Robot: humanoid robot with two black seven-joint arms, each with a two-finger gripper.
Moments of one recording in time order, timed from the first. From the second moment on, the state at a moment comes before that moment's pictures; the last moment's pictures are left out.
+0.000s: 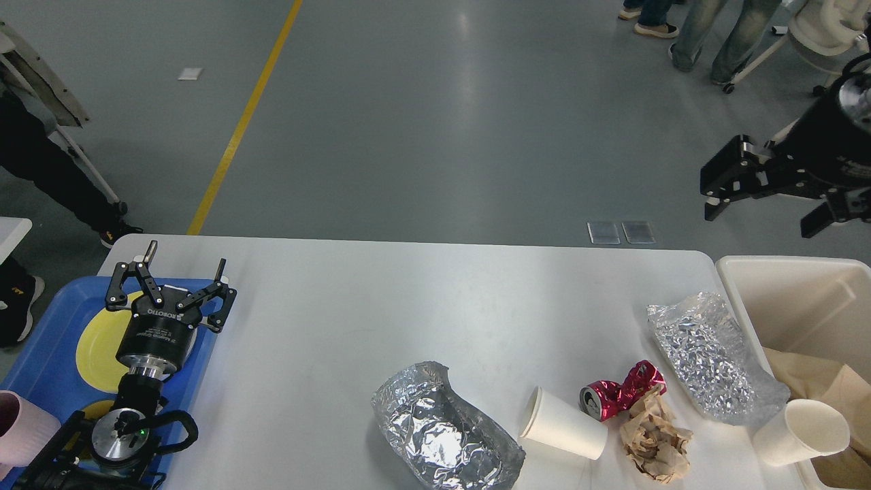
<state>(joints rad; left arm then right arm) -0.24 0.14 -1.47 -0.78 0.07 -0.63 -0.12 2.51 -0.31 -1.55 1.47 0.07 0.84 -0.11</state>
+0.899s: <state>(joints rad) -0.24 0.13 -1.47 -0.78 0.07 -0.63 -0.12 2.33 -0.31 -1.07 1.66 0.06 0.69 -0.11</state>
